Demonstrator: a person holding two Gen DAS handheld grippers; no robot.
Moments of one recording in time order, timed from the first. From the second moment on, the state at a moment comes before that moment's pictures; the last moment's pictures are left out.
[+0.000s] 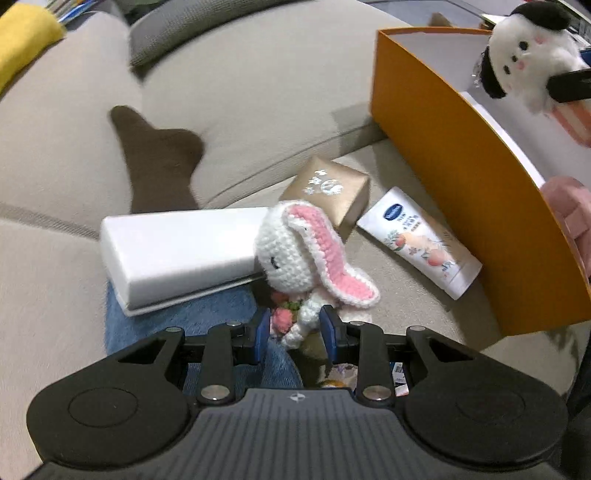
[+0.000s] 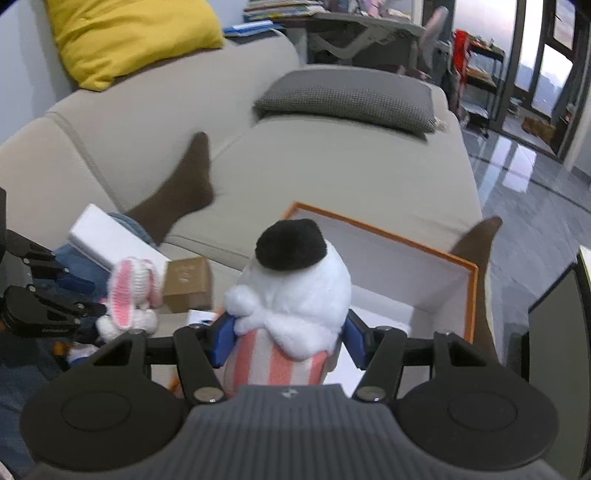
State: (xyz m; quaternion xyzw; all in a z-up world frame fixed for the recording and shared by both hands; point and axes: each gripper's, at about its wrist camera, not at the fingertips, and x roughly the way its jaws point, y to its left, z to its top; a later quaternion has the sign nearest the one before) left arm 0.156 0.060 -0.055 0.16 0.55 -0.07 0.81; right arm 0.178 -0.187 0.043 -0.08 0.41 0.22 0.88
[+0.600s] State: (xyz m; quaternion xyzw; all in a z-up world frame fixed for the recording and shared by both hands) left arm 0.178 0.058 -0.086 0.03 0.57 -0.14 0.81; right arm 0.193 -0.213 0.011 -0.06 0.45 0.19 0.87
